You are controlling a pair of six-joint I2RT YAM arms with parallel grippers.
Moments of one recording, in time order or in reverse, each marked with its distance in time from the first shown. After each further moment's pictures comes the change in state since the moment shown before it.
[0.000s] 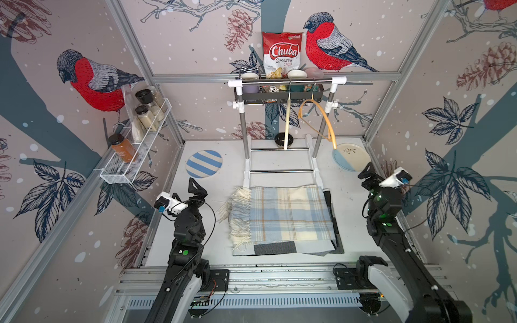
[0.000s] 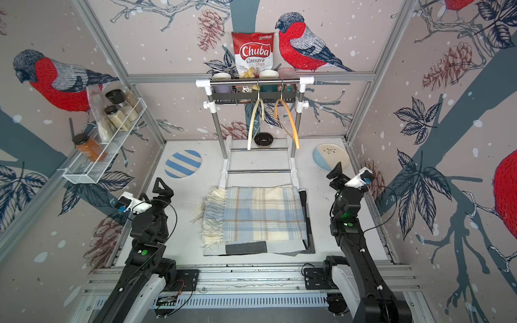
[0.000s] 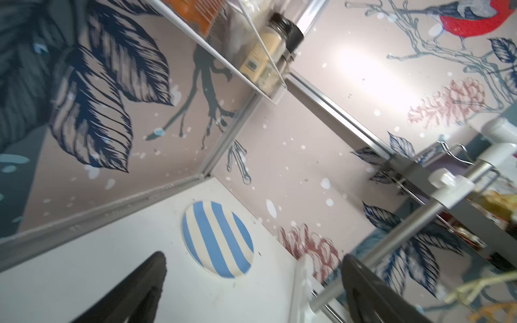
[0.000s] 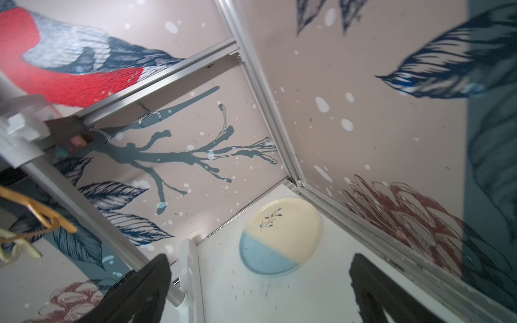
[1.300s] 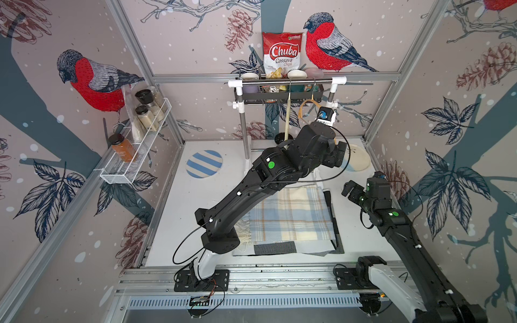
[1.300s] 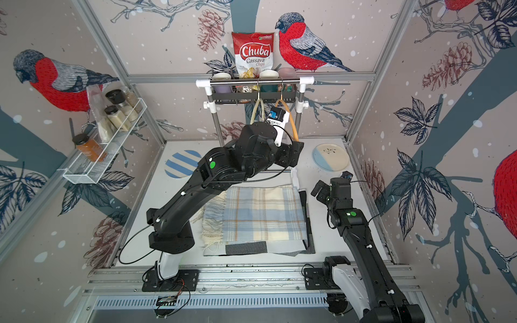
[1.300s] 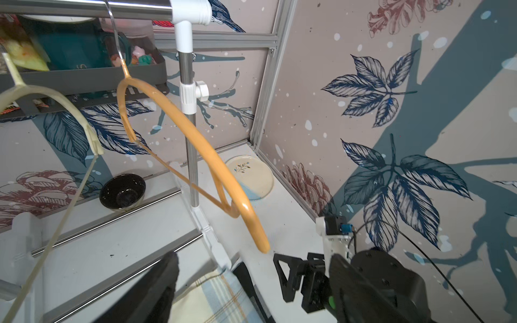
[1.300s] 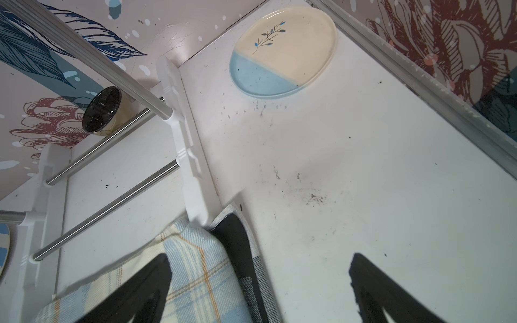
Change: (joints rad) left arm -0.977 1.650 2.326 -1.026 0.018 0.293; right arm 0.157 0.111 0.253 -0.802 -0.197 0.053
